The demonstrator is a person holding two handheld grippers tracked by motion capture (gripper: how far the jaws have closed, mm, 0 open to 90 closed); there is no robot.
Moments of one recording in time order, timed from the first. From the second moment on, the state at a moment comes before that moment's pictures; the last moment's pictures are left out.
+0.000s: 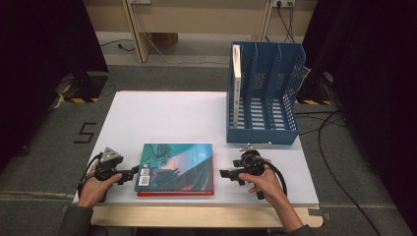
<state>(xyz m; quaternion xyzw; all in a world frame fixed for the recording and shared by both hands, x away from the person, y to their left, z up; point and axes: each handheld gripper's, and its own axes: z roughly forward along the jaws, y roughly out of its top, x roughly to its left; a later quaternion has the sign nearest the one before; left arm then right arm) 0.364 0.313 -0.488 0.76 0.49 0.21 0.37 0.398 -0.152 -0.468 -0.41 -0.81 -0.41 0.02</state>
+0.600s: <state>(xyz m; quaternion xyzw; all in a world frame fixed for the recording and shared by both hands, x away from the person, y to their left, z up) 0.357 0.301 -0.480 0.78 0.47 0.23 0.35 0.402 -0.147 -0.474 -0.42 -0.81 -0.41 0.03</state>
